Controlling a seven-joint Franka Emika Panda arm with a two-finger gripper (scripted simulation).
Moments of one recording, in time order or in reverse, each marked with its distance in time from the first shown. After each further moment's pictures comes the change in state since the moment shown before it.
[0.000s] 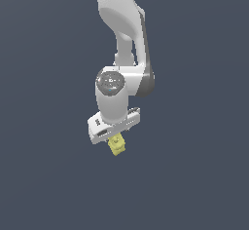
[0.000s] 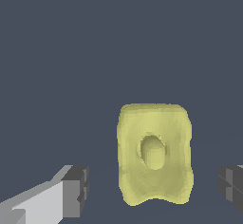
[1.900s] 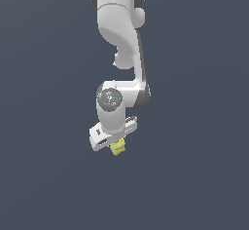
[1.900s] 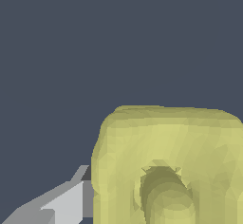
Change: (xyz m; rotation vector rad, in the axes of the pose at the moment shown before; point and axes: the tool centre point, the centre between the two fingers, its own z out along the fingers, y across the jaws) arm 0.001 0.008 0.055 -0.002 0.001 -0.034
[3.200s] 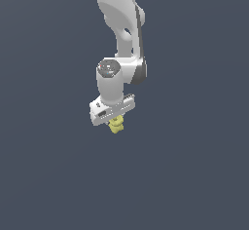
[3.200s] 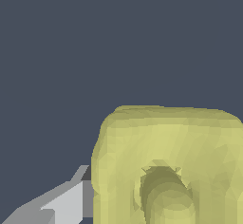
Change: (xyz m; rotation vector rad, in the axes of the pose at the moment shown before) arm -0.083 -0.040 -0.035 0.000 0.000 0.000
